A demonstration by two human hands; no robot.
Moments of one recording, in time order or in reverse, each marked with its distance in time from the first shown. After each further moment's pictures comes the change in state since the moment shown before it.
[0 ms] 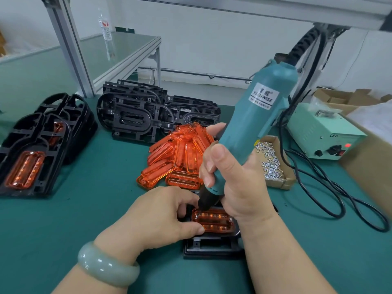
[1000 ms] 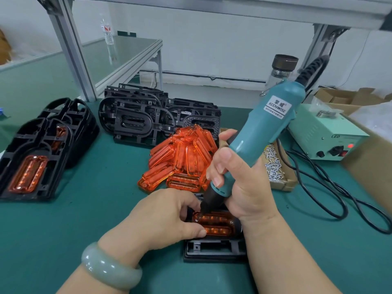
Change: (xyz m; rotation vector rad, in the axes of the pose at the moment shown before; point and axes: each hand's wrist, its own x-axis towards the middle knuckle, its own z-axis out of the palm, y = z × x) left_hand 0.003 0.006 -0.002 0.006 -0.025 -0.068; right_hand 0.001 0.007 -0.015 0.124 0.074 0.030
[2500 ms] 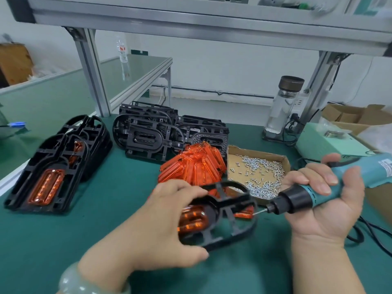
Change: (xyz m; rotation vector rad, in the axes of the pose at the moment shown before) left_hand -0.017 -0.005 -0.023 0.006 0.183 0.227; right_hand -0.007 -0.049 -0.055 0.798 0.090 -0.196
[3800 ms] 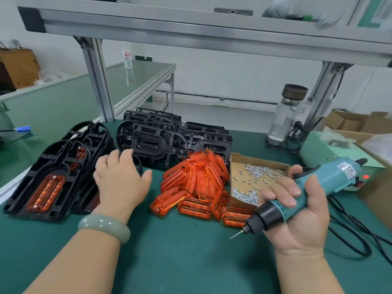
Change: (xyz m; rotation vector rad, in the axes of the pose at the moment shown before) left_hand 0.051 -0.089 -0.022 0.371 0.609 -0.726; right_hand -0.006 0.032 -0.005 -0.273 0.210 0.044
